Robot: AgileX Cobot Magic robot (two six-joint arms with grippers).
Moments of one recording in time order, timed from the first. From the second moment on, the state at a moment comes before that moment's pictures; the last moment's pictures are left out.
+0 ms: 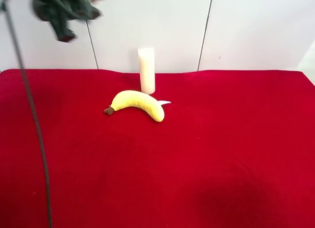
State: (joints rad) left arm -0.43 1.33 -1.21 -0.08 0.49 0.98; right arm 0.23 0.00 -0.48 -0.08 1.06 0.08
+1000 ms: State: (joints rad) left arm -0.07 1.09 -0.94 0.09 0.89 0.38; right arm 0.23 0.00 -0.48 -0.08 1.06 0.08
